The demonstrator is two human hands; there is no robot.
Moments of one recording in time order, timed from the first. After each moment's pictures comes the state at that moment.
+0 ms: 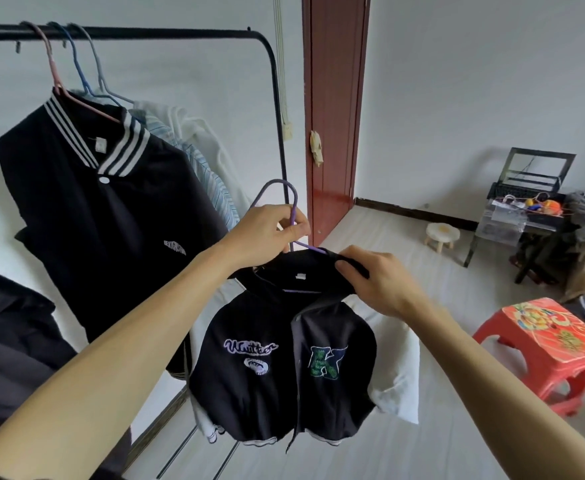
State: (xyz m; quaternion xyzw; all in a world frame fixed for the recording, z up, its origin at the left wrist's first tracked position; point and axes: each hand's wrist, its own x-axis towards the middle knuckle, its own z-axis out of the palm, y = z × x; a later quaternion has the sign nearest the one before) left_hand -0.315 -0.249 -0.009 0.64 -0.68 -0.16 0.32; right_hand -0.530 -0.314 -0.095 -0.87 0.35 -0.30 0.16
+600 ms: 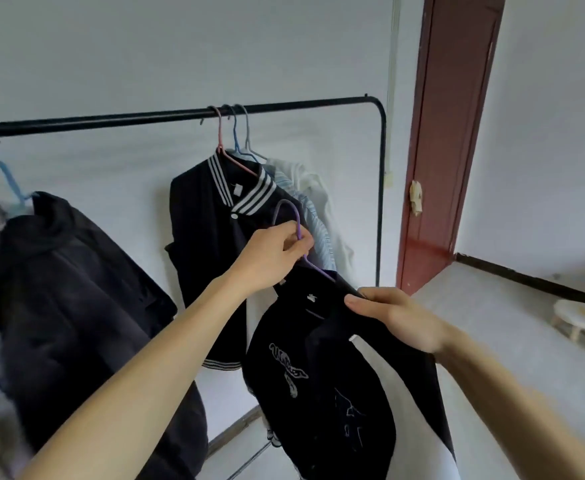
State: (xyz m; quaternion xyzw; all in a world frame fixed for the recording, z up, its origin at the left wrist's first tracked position) left_hand -0.237 -0.178 0.034 0.74 -0.56 -0.05 0.37; right_hand -0.445 -0.286 -0.029 -0.78 0.18 -0.15 0.58
